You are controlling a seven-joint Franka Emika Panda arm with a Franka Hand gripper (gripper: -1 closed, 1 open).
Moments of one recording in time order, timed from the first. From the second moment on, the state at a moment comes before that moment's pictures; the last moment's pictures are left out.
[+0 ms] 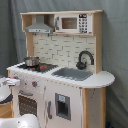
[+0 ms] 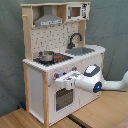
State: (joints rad) arm -0.87 -1.30 1.56 -2.09 -0.70 3.00 -0.38
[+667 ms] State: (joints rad) arm -0.97 -1.30 1.61 -1.96 -0.67 2.96 -0.31
